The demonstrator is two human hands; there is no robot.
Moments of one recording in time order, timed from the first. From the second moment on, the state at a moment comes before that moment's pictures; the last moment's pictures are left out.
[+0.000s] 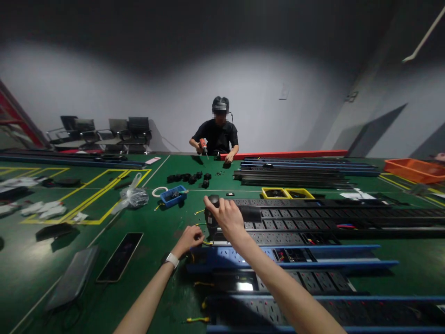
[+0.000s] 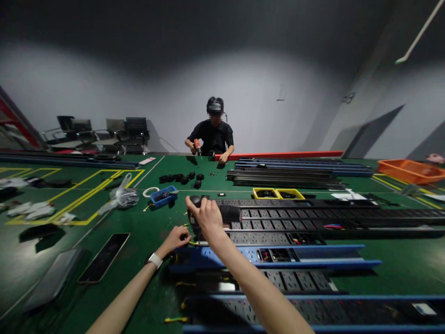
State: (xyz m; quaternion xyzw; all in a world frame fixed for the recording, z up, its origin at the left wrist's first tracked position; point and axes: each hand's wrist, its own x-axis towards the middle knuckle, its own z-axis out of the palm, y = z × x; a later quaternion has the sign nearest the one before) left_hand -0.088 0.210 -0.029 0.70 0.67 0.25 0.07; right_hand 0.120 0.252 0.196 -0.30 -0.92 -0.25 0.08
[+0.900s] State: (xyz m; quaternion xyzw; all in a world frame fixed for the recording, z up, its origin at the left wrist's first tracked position) left_hand -0.091 0.207 -0.026 0.69 0.67 0.27 0.08; right_hand 0.143 0.270 0.191 -0.27 -0.93 -0.25 0.06
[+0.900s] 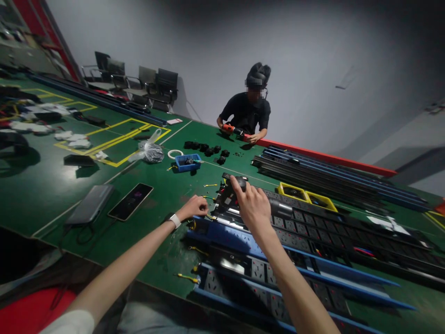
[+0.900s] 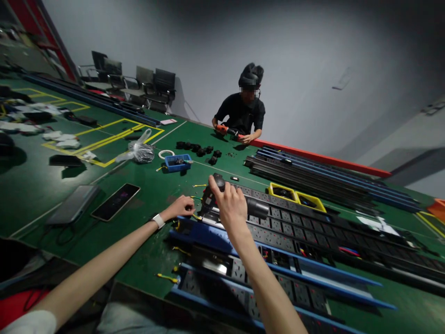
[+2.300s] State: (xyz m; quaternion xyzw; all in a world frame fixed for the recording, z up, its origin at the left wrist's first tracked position) left_hand -0.089 0.202 -0.022 0.70 0.66 0.27 0.07; right_hand 0.144 0.269 0.193 -0.25 -0.94 -0.24 0.05
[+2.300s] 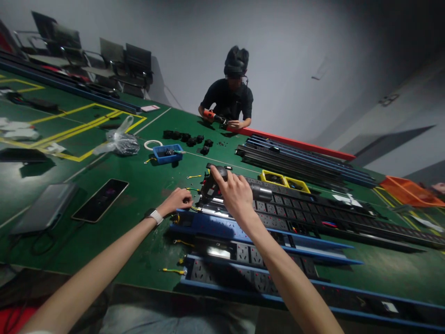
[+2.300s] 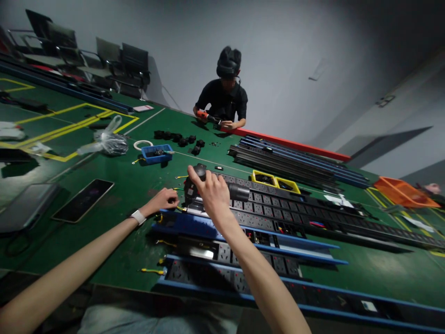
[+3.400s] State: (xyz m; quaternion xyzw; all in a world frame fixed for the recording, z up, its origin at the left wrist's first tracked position) left_hand -0.091 0.203 -0.027 0.70 0.66 0.27 0.07; right_hand 0.147 0.269 0.193 -0.25 -0.94 -0.24 0.05
